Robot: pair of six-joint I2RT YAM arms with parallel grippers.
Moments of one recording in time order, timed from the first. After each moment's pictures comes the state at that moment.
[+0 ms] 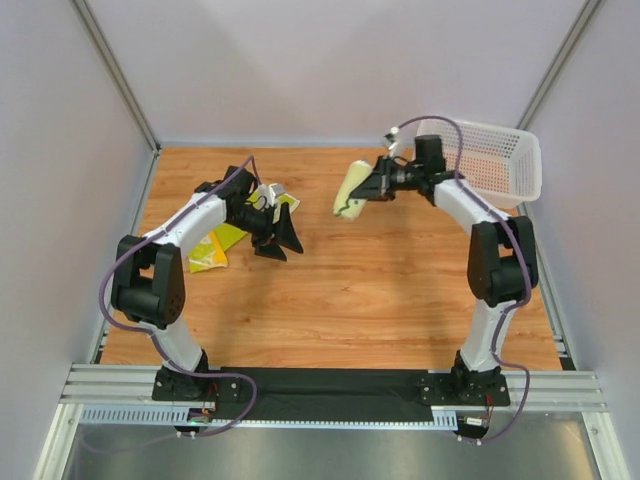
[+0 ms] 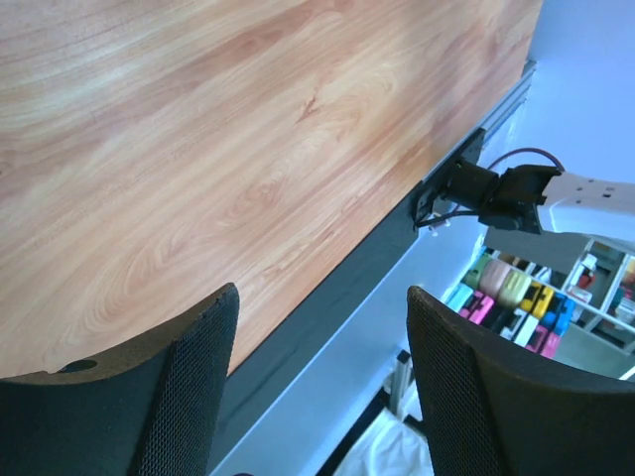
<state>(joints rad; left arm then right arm) -0.27 1.76 1.30 -0.84 0.85 -0.29 0.26 1.95 1.45 -0.11 -1.04 0.58</state>
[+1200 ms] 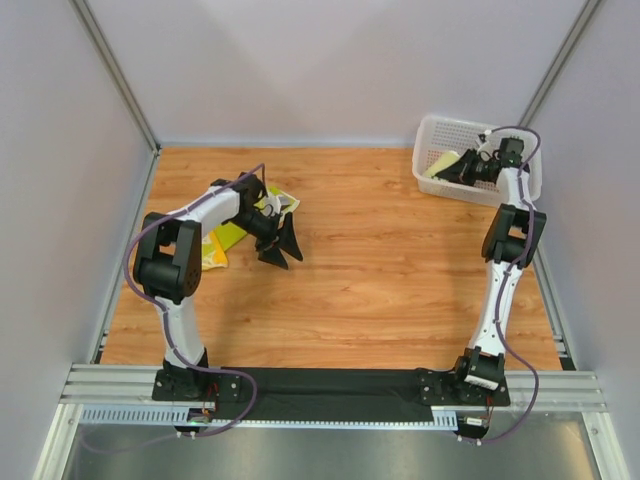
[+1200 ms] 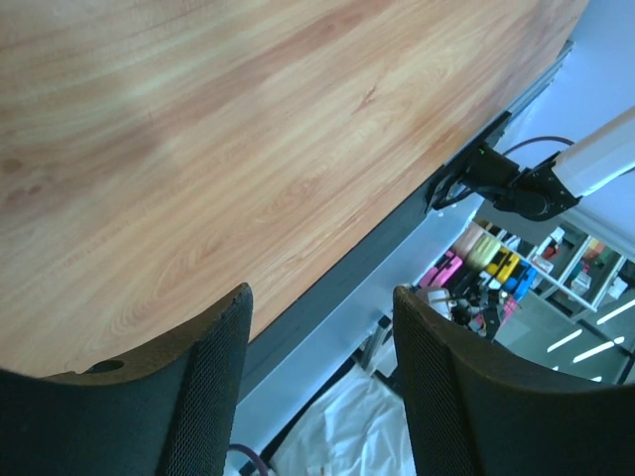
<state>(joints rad) -0.27 1.92 1.36 -0.93 0.84 -0.24 -0.31 2.76 2.48 -0.60 -1.01 0.32</state>
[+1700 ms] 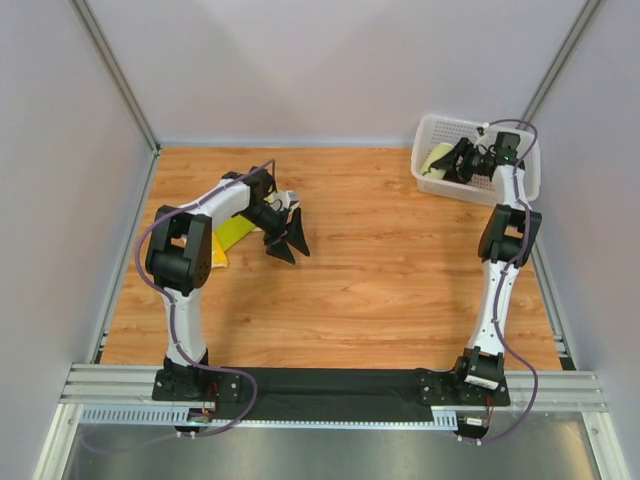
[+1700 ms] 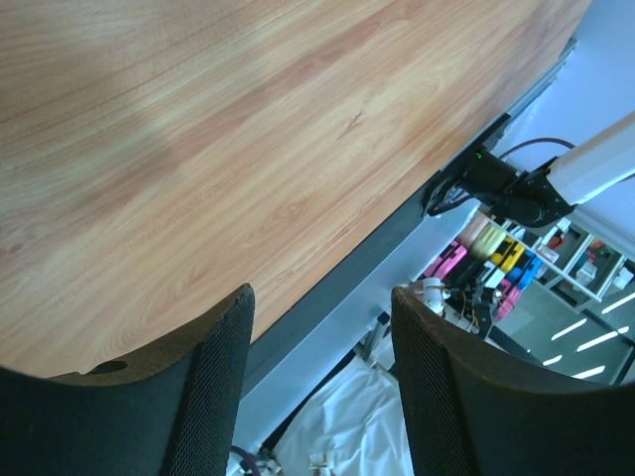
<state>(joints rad) -0.30 2.04 1.52 -0.99 0.83 -0.25 -0.28 2.79 2.53 -0.54 -0.92 0.37</state>
